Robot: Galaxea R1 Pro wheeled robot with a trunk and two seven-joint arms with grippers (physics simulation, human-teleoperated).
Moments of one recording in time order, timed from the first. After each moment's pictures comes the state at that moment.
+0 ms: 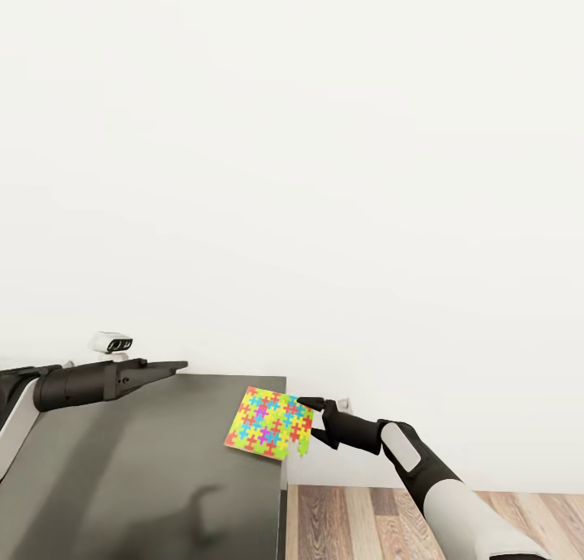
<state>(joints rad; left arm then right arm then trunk) -0.47 0.46 0.09 -1.50 0.56 1.04 -1.33 -0.68 0.04 0.03 -0.46 -0.83 0.81 0.59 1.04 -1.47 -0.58</state>
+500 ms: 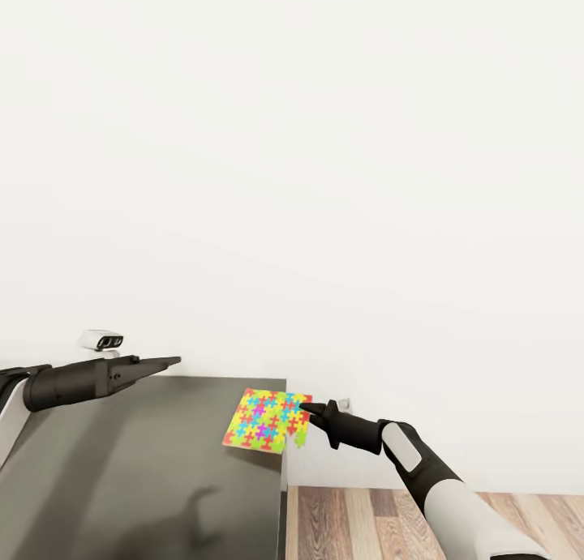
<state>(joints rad) -0.46 0.46 0.14 -1.50 0.56 1.04 -1.33 -0.68 0.04 0.03 -0.46 -0.84 0.81 0.59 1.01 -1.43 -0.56</state>
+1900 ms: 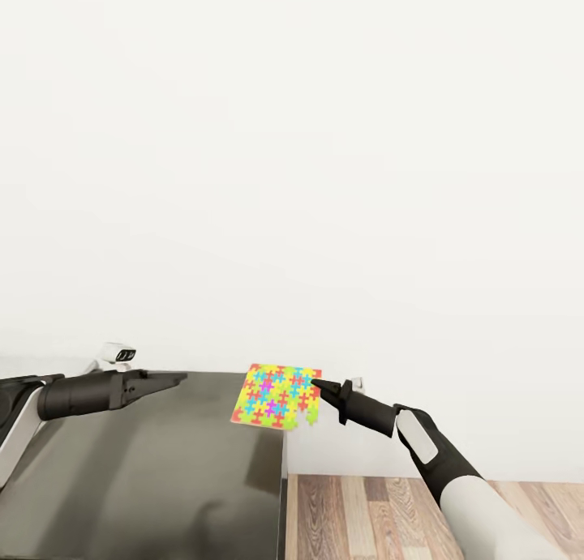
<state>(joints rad) -0.44 0.46 0.10 -1.47 0.48 1.04 -1.33 -0.67 -0.02 0.03 -0.60 -0.83 0.86 0.81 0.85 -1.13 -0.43</state>
